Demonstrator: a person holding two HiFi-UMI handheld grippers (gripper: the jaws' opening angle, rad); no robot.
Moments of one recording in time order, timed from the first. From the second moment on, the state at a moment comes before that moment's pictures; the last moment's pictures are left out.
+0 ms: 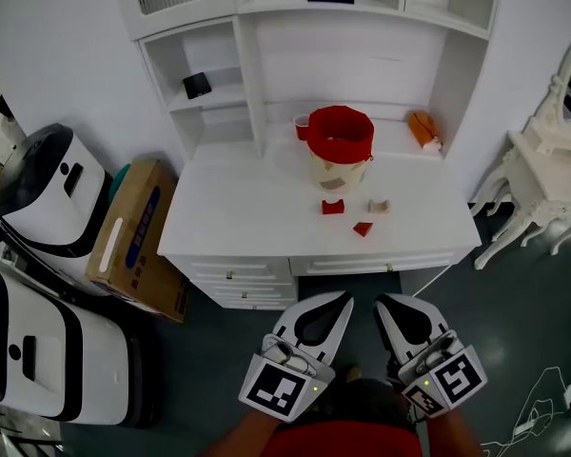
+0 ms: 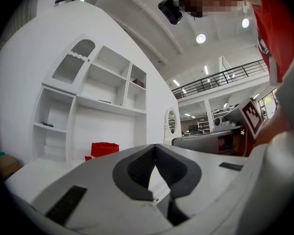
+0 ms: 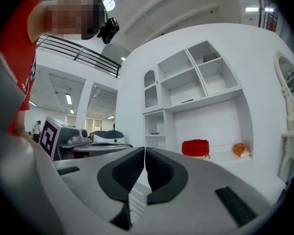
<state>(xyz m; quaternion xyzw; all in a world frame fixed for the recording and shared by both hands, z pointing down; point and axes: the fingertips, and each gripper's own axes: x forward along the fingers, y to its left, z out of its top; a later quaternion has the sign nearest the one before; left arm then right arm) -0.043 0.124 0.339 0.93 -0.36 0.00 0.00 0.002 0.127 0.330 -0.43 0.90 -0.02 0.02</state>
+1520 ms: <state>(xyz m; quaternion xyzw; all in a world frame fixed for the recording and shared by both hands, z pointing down) -0.034 -0.121 0.404 0.90 -0.43 0.06 0.01 0.046 -0.130 0.580 -0.36 0.86 -0.14 -0.32</state>
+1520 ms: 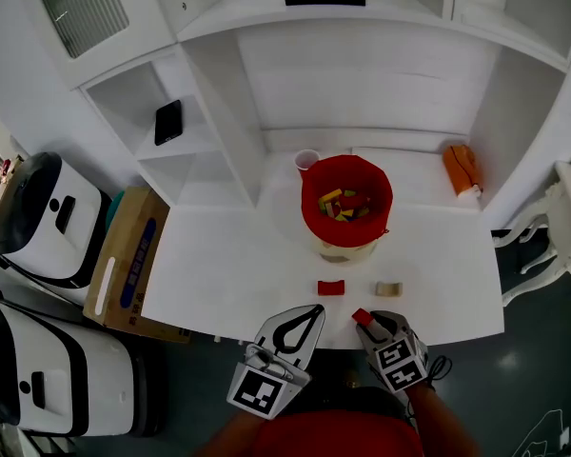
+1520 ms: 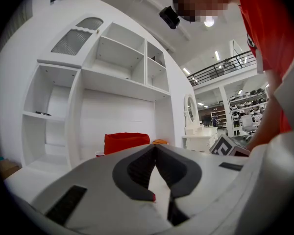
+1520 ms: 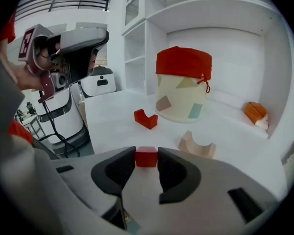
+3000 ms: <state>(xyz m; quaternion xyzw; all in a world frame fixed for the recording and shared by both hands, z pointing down) -0.028 -0.200 0.531 0.93 -0.27 0.24 0.05 0.048 -0.242 0.296 -0.45 0.89 0.00 0.01</state>
